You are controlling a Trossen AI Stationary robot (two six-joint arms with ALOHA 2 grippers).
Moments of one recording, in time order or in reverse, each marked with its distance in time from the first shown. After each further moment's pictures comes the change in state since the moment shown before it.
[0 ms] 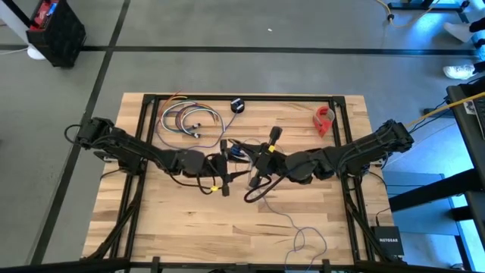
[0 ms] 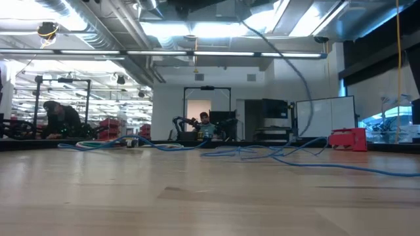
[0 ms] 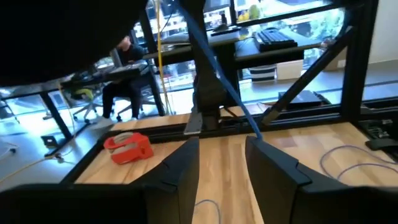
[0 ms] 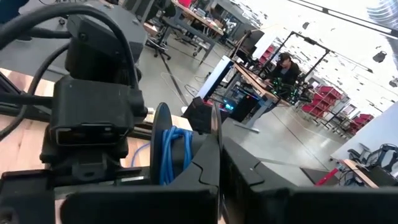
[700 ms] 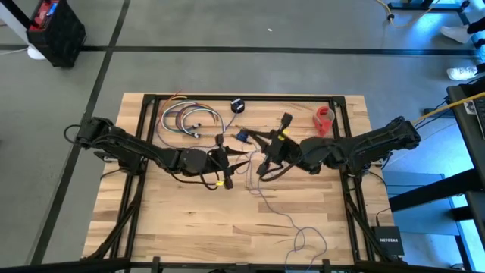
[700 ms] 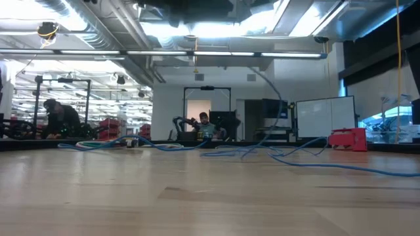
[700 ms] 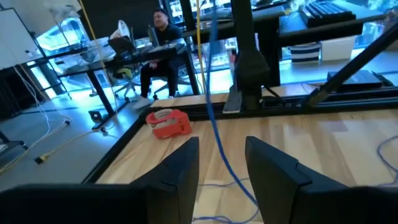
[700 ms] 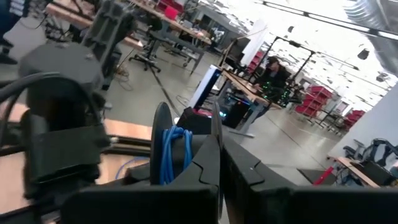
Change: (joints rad) left arm 0.010 -0.013 0.000 -0.074 -0.159 -0.004; right arm -0.049 -0.094 0.000 -0.007 -0.025 -0.007
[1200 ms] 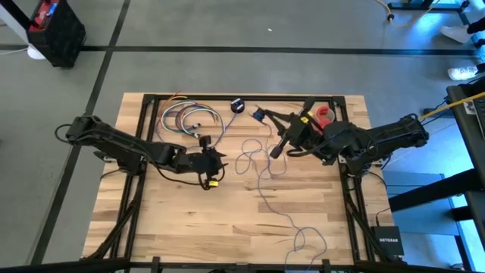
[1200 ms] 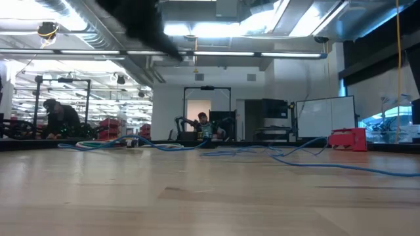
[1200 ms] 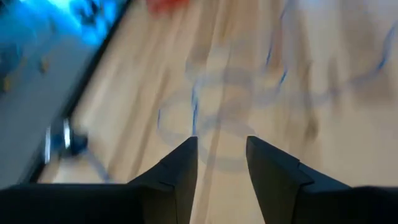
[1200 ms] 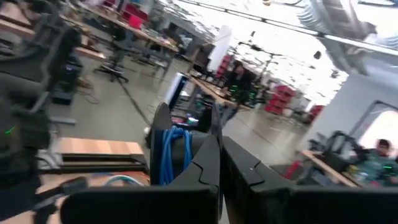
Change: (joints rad) left arm -0.001 -0.134 0.048 -0.742 -0.011 -0.188; right arm -0.022 -0.129 0.000 0.008 0.075 -0.061
